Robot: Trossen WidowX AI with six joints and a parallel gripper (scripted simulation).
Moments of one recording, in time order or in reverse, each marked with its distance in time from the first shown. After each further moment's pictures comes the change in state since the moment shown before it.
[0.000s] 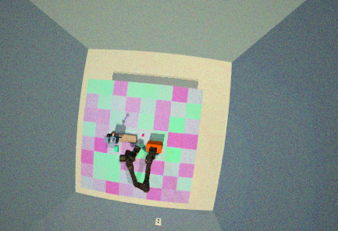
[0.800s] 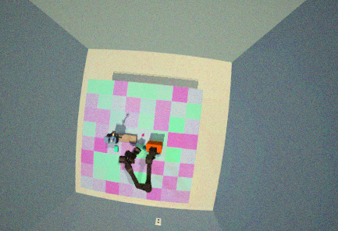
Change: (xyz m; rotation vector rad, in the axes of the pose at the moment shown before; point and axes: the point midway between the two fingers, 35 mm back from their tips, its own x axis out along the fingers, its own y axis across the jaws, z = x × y) arm -0.023 -0.004 -0.004 0.119 -0.023 -0.085
